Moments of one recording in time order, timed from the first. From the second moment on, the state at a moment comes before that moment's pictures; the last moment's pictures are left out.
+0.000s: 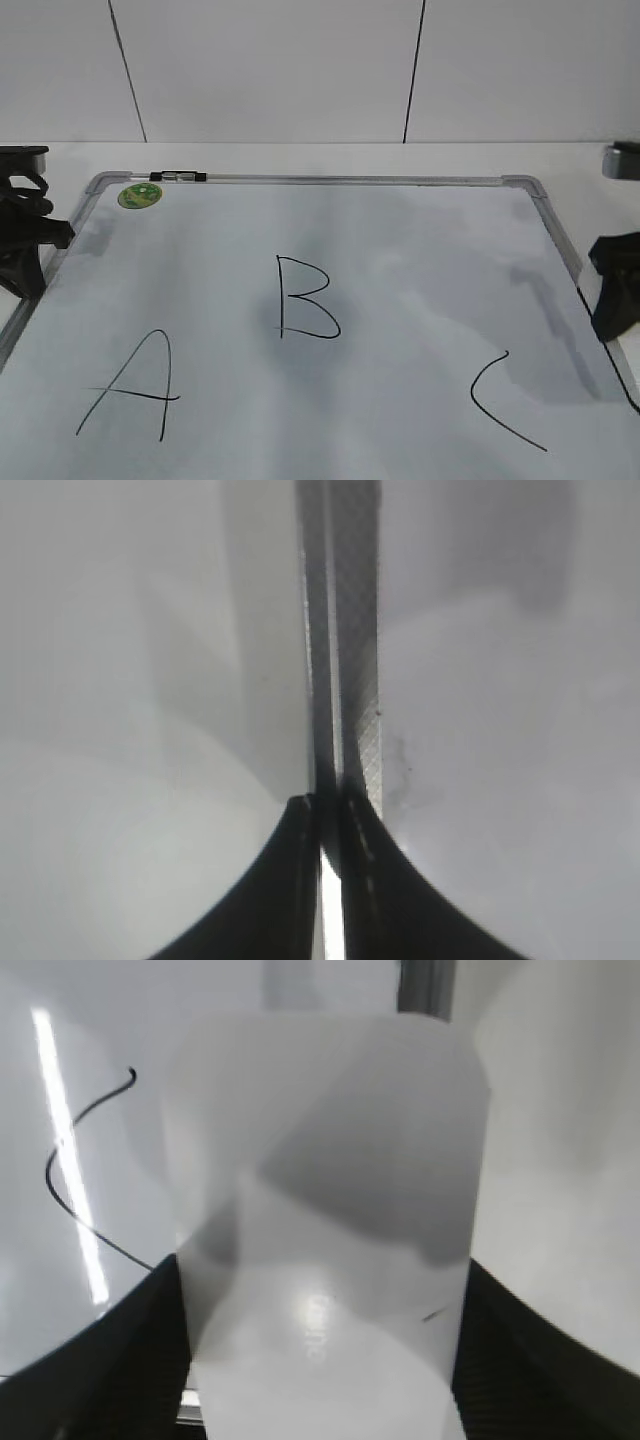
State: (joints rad) left arm -0.04 1.95 -1.25 -0.08 0.87 0.07; right arm 0.08 1.51 -1.02 0.09 1.16 0.05
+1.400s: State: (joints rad) left arm -0.04 1.95 -1.25 -0.08 0.88 0.07; right arm 0.52 2.25 -1.87 0.01 1.26 0.17
